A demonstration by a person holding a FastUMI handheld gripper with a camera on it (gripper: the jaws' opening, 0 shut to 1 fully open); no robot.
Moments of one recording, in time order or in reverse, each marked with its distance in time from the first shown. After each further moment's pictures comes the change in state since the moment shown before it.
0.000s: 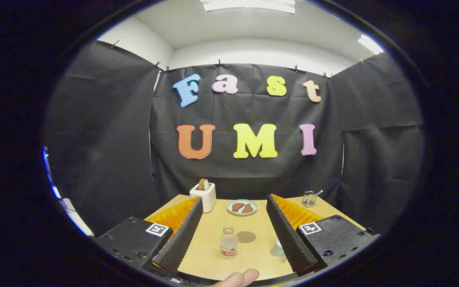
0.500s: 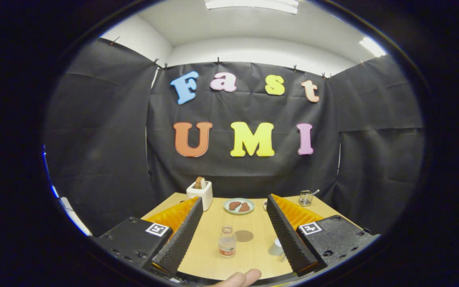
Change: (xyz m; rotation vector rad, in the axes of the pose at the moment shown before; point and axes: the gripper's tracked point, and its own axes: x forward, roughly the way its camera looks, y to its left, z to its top) arm 0.006 0.001 -0.003 -0.007 0.020 -0.028
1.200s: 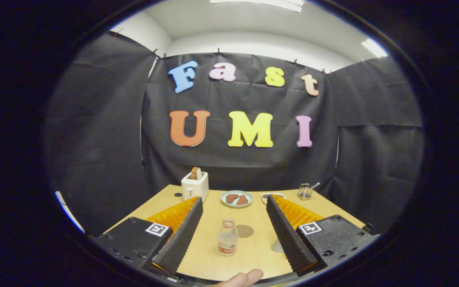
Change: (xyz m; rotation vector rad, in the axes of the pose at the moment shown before) arm 0.038 0.017 -0.057 -0.024 0.053 -0.045
